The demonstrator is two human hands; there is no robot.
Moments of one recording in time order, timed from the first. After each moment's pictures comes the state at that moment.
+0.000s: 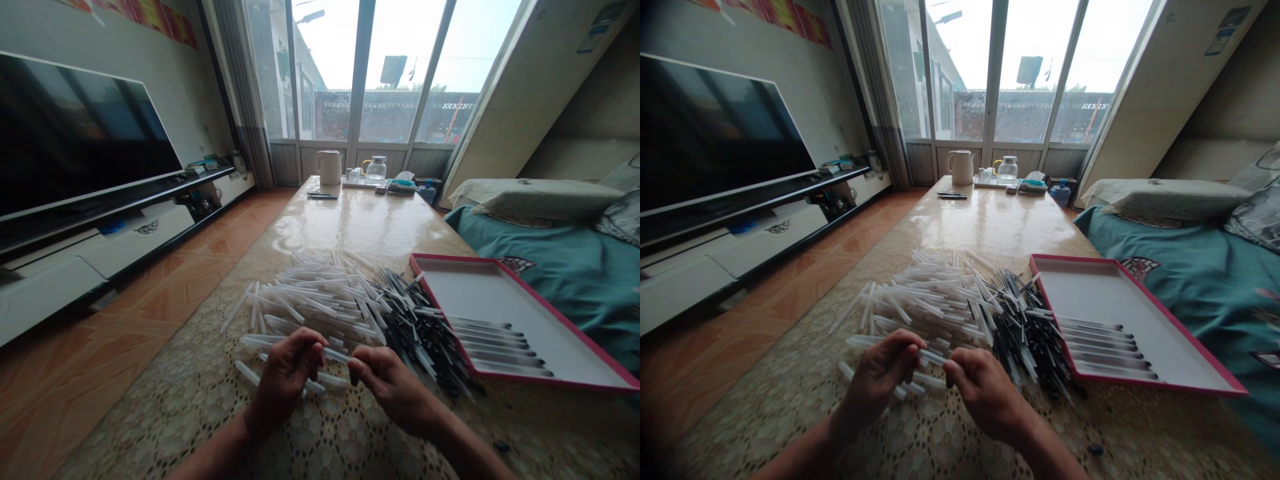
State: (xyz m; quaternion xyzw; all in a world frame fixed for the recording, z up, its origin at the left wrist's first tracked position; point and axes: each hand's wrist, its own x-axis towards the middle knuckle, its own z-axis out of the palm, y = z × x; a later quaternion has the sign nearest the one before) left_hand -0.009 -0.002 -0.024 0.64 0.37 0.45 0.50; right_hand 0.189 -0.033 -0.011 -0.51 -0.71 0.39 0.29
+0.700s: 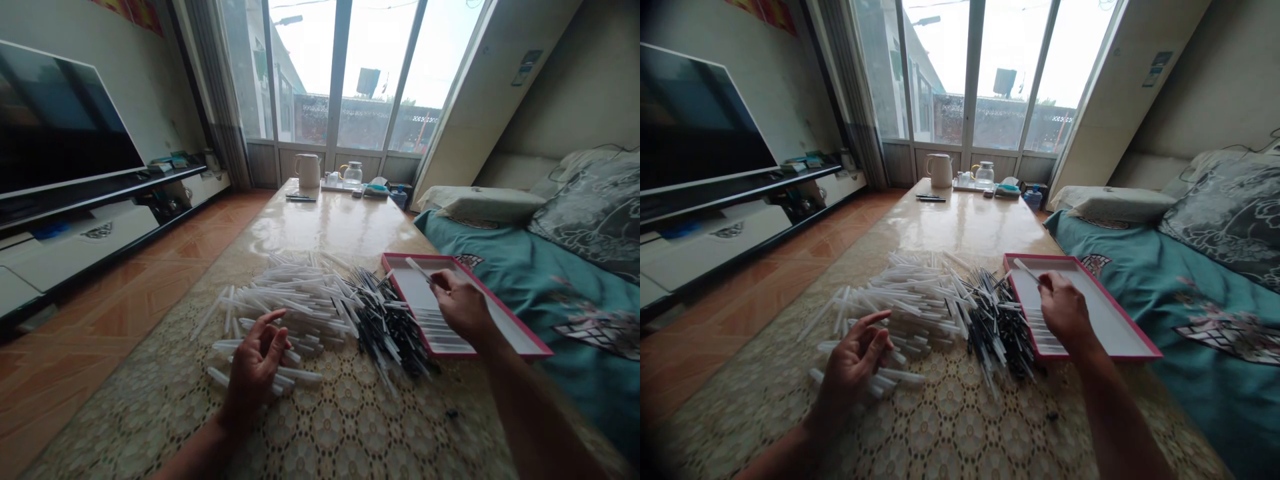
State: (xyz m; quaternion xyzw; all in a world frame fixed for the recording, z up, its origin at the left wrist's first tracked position) left_hand -0.009 0.009 -0.028 0.59 0.46 0.49 0.44; right_hand 0.349 -0.004 0.032 -0.80 -0.54 -0.04 0.26
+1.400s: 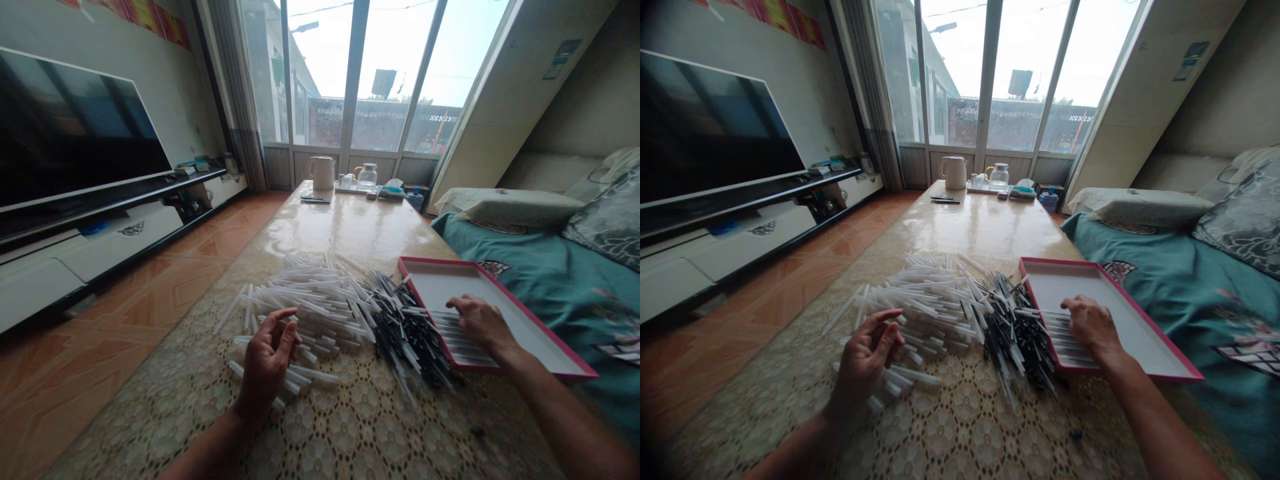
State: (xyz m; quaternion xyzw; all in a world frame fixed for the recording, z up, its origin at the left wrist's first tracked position) left_hand -0.012 0.011 -0.022 0.54 0.45 0.54 0.46; right_hand 0.401 0.007 -0.023 -0.78 -0.62 -0.07 0.03
